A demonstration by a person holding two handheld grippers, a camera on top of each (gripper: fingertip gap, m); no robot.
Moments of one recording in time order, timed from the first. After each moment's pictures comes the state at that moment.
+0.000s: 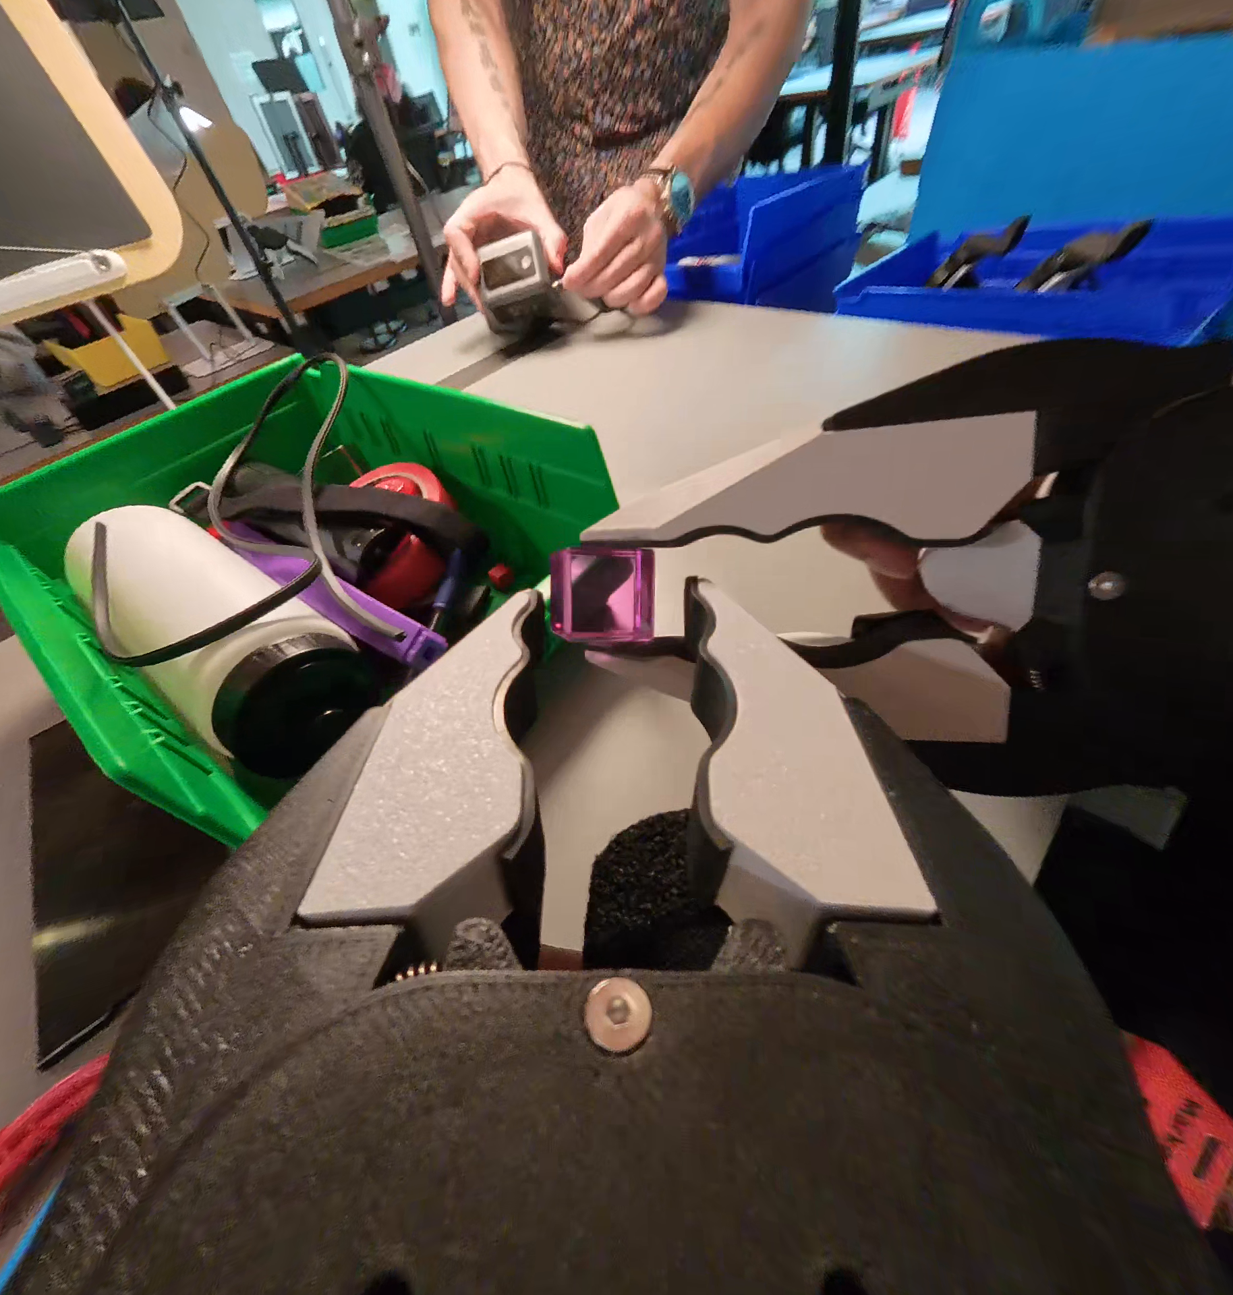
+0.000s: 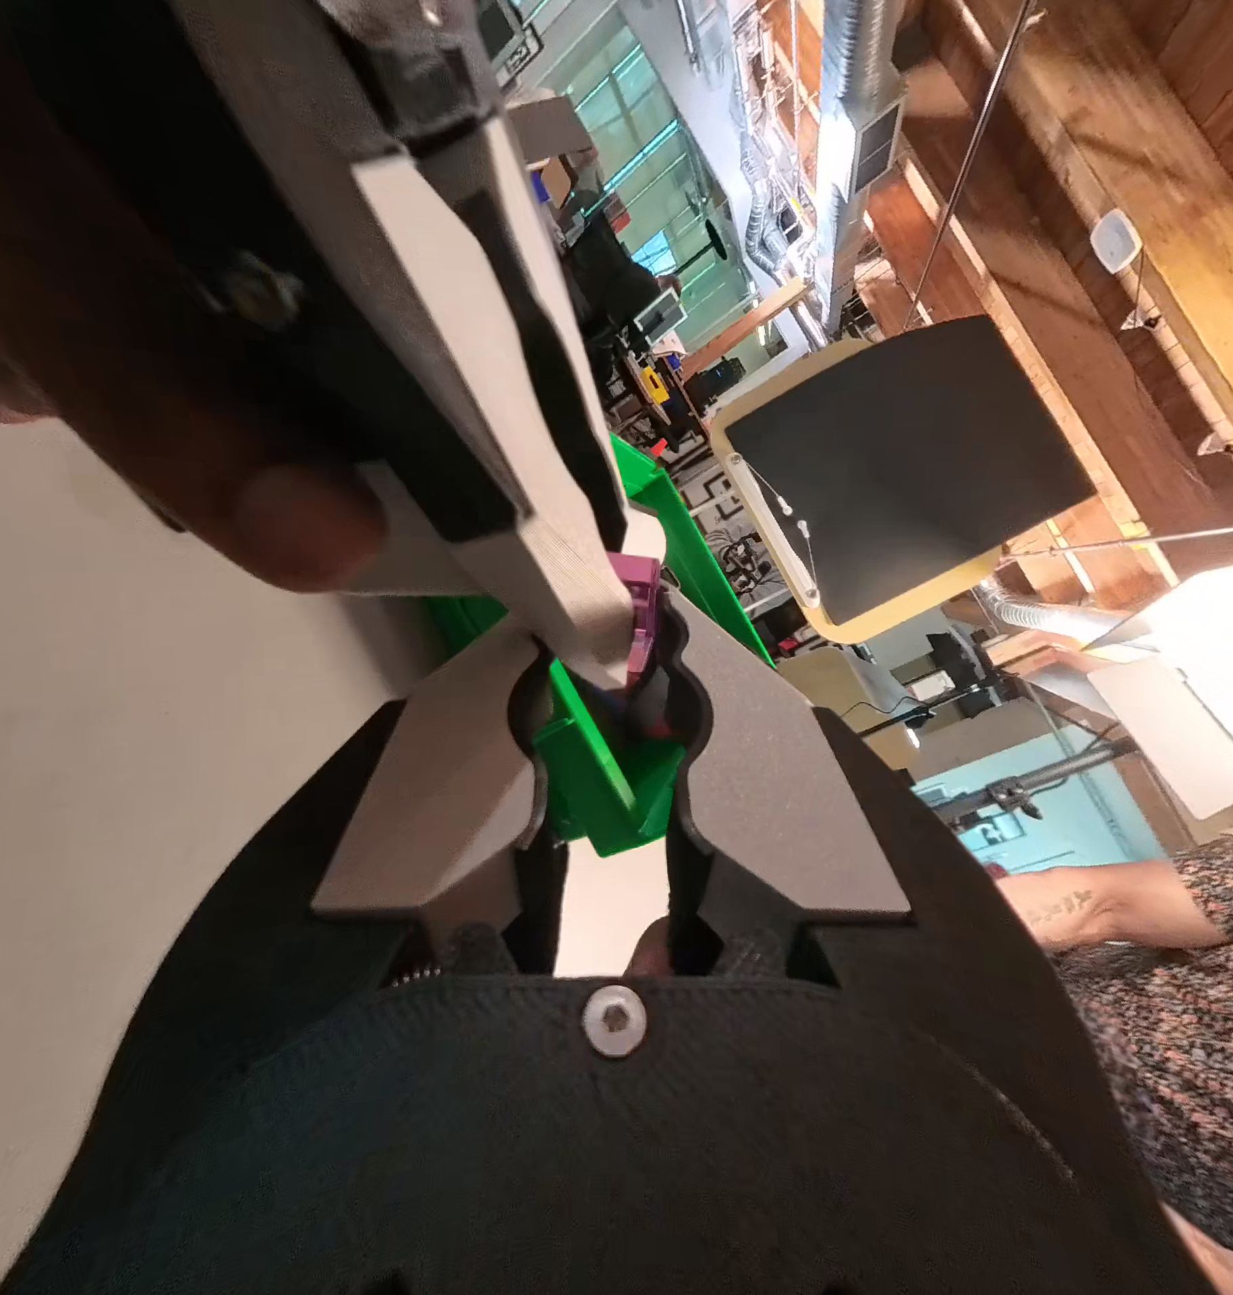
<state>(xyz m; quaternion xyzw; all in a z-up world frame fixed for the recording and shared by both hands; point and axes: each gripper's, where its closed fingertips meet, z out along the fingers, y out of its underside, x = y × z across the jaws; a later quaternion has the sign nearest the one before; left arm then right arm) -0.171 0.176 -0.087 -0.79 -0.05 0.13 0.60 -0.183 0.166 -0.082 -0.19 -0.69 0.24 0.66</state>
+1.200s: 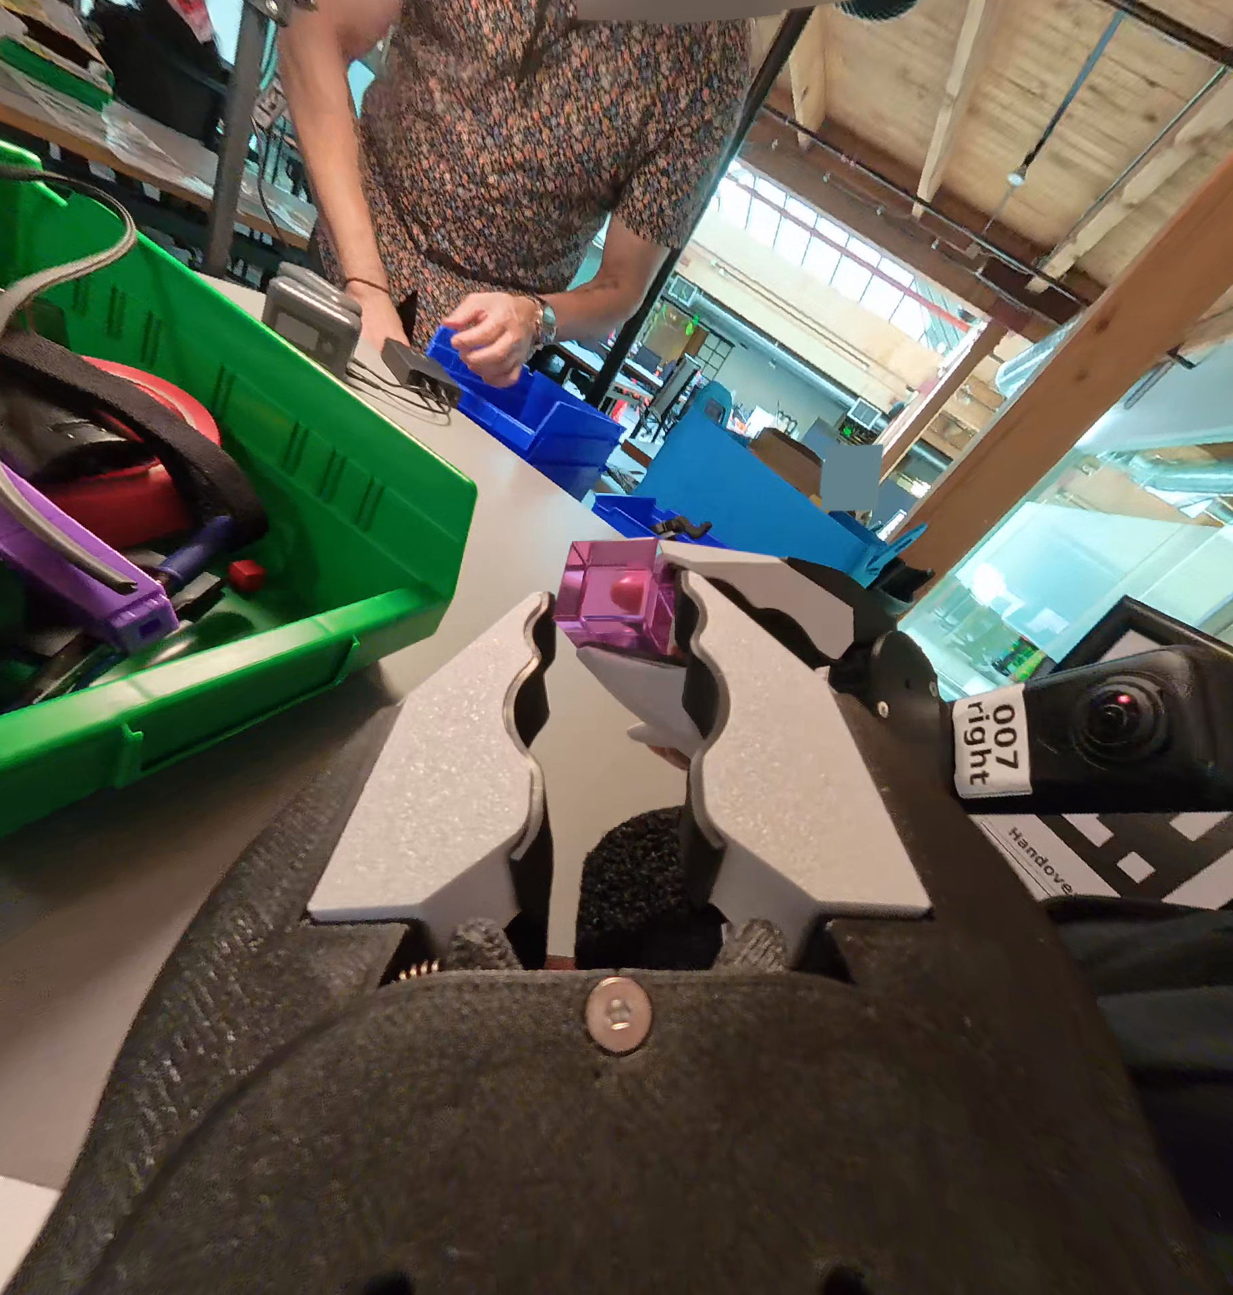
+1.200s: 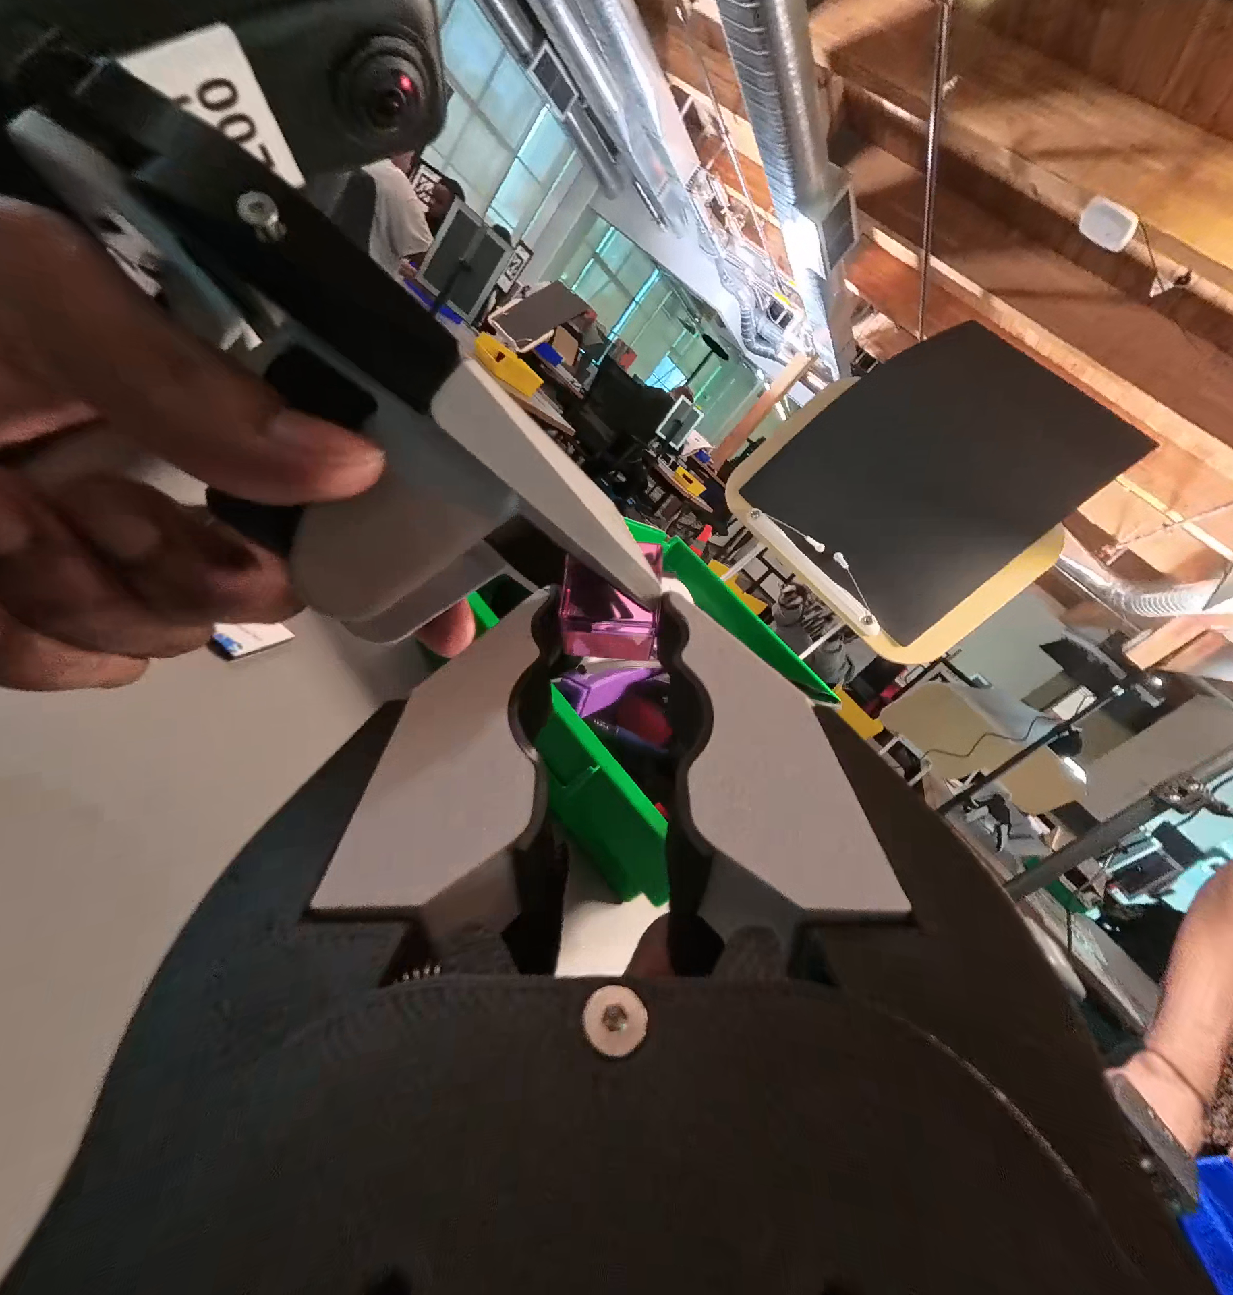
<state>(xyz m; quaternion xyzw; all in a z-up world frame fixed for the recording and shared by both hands) -0.162 0.185 -0.067 -0.67 -0.17 -0.21 0.69 -0.176 0.171 -0.064 -0.22 -0.64 0.38 0.63</state>
